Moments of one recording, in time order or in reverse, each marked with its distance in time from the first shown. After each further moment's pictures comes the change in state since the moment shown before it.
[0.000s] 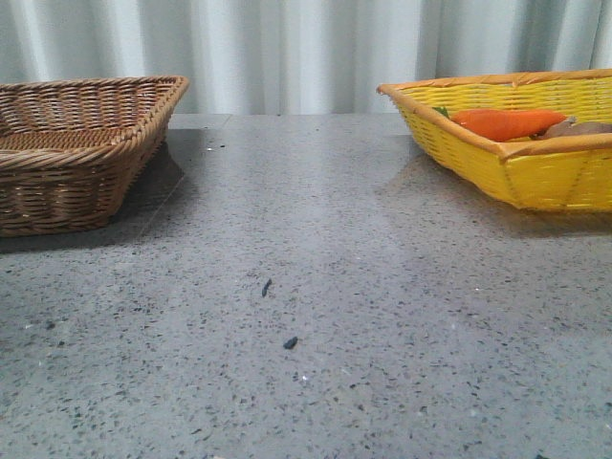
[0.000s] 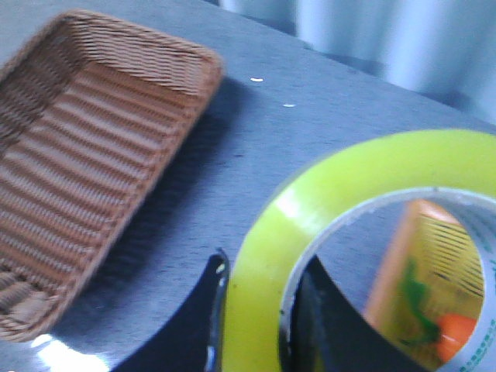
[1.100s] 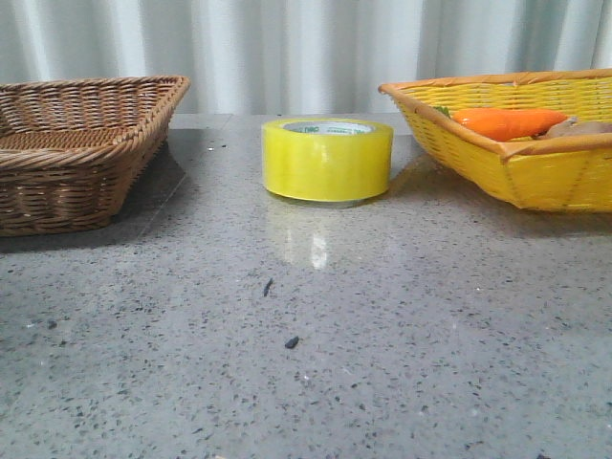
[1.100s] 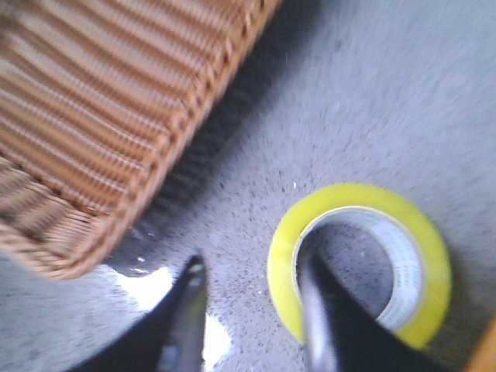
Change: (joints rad) left arm 0.000 0.015 -0.004 -0.065 0.005 0.056; right arm 0.105 0.109 -0.076 -0.013 0.147 0.047
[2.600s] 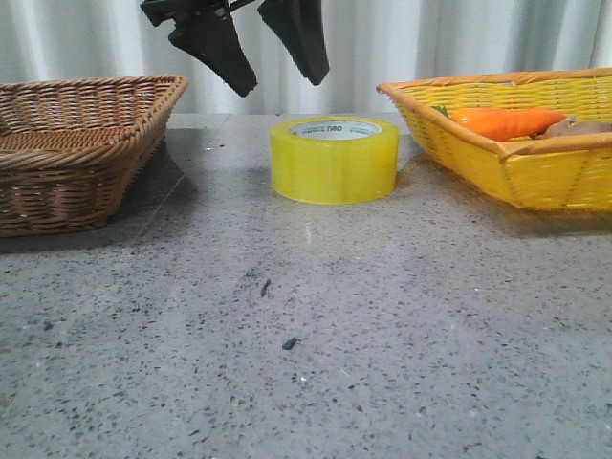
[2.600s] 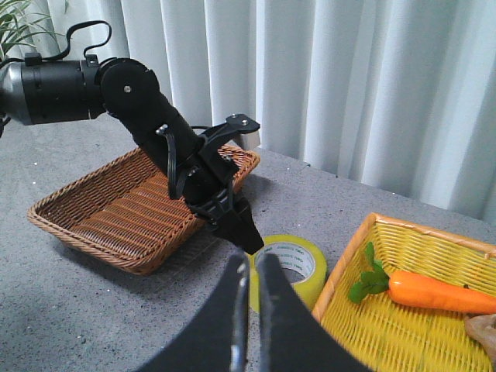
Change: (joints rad) left arm -0.382 1.263 -1.045 0.312 0.412 -0.194; right arm 0.000 -1.204 0.885 -0.118 -0.384 0.061
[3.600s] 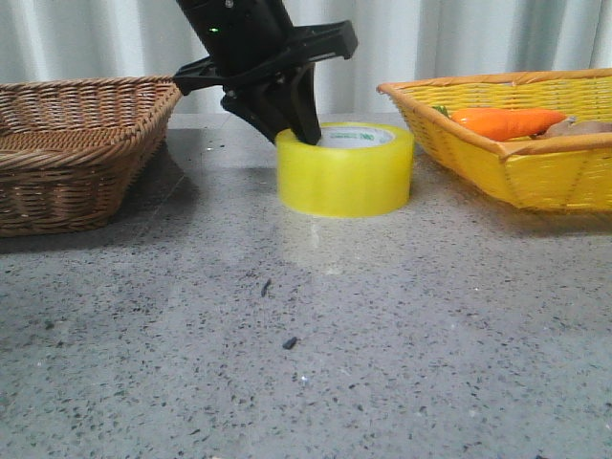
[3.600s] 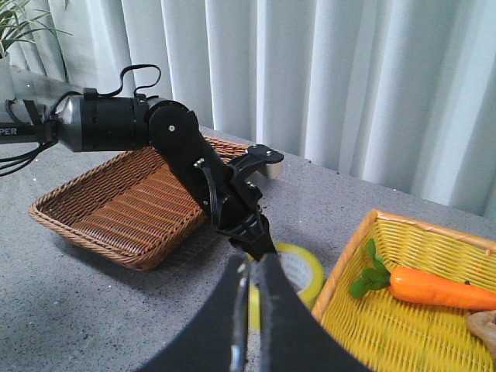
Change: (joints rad) left arm 0.004 0.143 -0.018 -0.009 -0.076 -0.036; right arm 0.000 0.000 0.000 0.000 0.007 0.002
